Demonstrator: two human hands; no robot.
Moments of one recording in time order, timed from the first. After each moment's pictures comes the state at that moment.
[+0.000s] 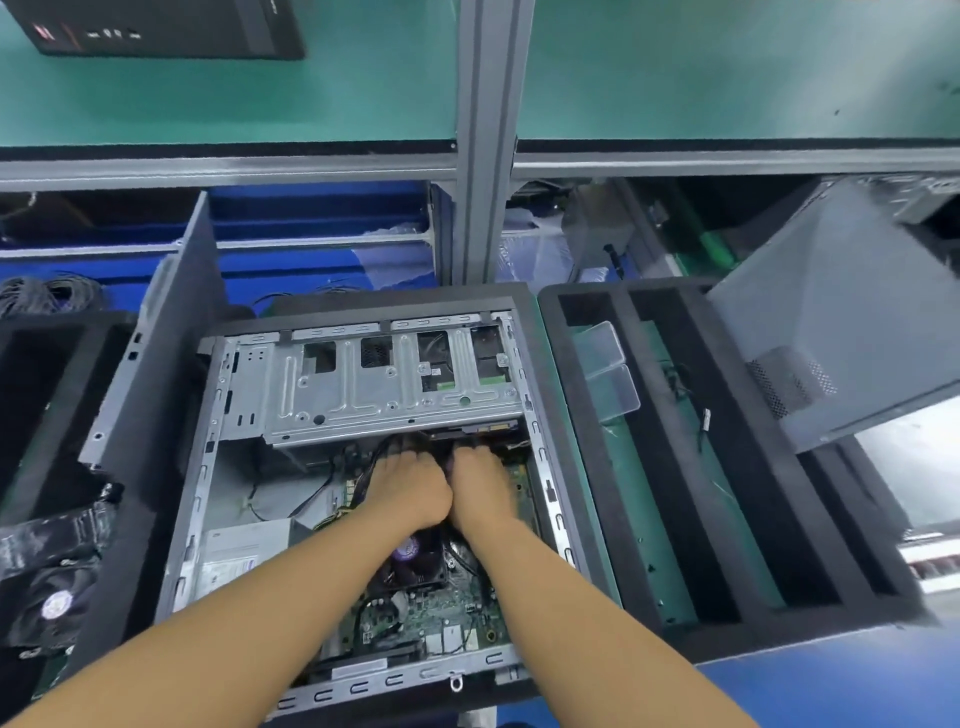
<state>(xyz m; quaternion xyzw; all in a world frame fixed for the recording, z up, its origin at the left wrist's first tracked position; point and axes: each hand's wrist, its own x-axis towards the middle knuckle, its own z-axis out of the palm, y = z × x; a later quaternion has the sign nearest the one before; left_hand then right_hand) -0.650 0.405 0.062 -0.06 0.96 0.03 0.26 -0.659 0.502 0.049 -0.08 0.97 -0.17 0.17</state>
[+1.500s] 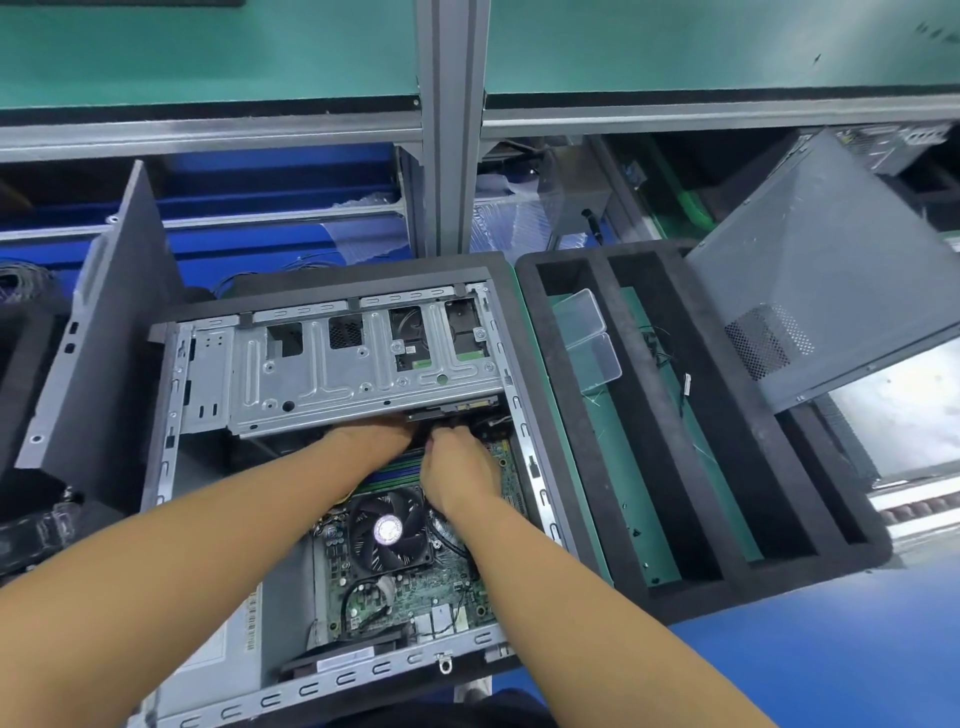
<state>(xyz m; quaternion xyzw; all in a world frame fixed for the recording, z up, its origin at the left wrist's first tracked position) -0.695 0.363 0.047 0.28 0.84 -0.42 0.23 -0.656 0.498 0.049 -0.06 0.96 -0.20 0.16</state>
